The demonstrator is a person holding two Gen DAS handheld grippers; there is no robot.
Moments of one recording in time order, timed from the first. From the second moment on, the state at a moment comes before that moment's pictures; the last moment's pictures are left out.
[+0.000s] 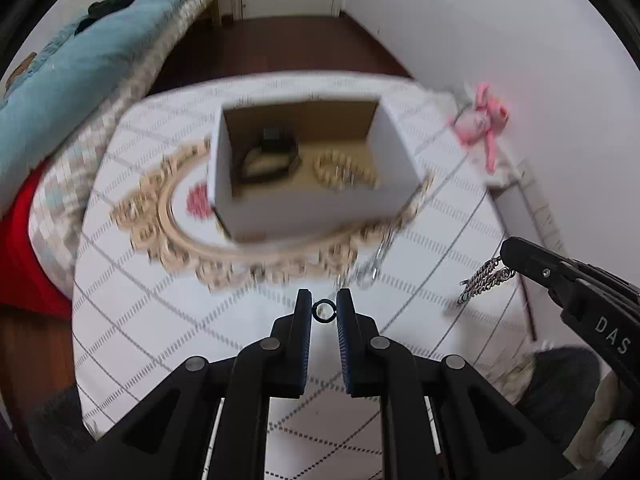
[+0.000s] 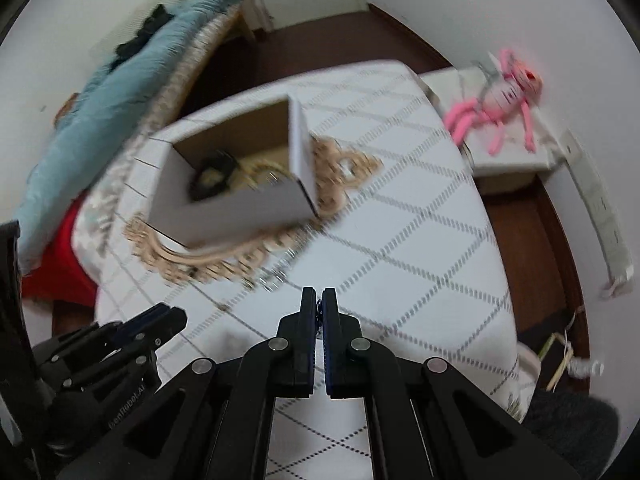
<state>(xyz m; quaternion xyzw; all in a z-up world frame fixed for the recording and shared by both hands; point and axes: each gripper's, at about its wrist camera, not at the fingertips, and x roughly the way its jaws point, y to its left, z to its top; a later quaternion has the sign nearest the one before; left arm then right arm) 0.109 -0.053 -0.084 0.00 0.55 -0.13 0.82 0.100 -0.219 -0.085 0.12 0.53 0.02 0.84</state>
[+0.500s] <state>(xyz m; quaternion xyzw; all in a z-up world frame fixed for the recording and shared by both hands) 0.227 -0.028 -0.074 -0.02 0.56 -0.12 0.82 0.229 -0.182 -0.017 0.05 0.49 0.08 0.86</state>
